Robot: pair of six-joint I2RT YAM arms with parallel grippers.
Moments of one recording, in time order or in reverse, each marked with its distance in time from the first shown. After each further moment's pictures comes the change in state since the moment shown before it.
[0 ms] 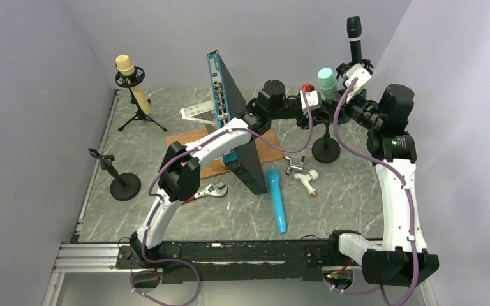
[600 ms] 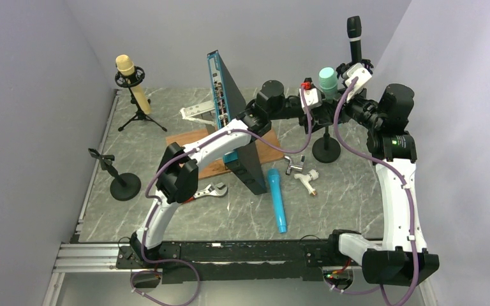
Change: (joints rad) left arm -0.016 -0.035 -0.035 0.087 -0.002 -0.068; right arm 0.002 0.002 0.005 0.000 0.002 0.007
